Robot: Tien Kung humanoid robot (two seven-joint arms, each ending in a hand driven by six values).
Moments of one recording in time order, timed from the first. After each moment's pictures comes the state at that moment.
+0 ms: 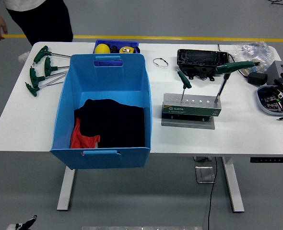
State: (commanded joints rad) left arm -0.14 0.09 -0.78 -0.18 0.77 0.26 -0.03; right arm 0.14 -0.14 1.64 1.24 -0.84 0.04 0.11
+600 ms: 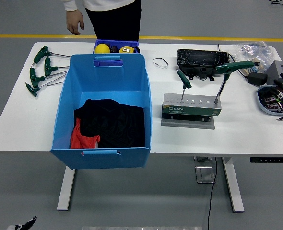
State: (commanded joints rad) left arm -0.14 0.09 -0.78 -0.18 0.77 0.26 -0.03; right arm 0.14 -0.14 1.64 1.24 -0.85 0.04 0.11
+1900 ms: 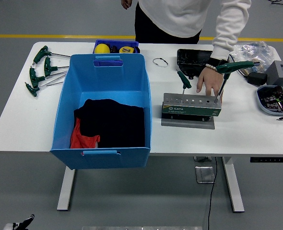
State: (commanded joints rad) left arm -0.15 0.09 -0.83 -0.18 0.83 0.27 -0.02; right arm 0.29 -0.47 1.49 1.33 -1.19 -0.12 0.19
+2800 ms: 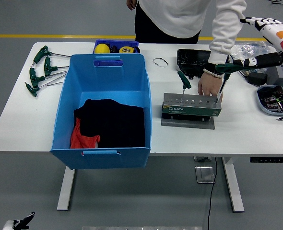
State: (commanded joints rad) left arm -0.16 0.10 -0.81 -0.18 0.82 0.26 -0.01; right arm 0.80 -0.62 0.84 1.11 -1.79 -0.05 0.19
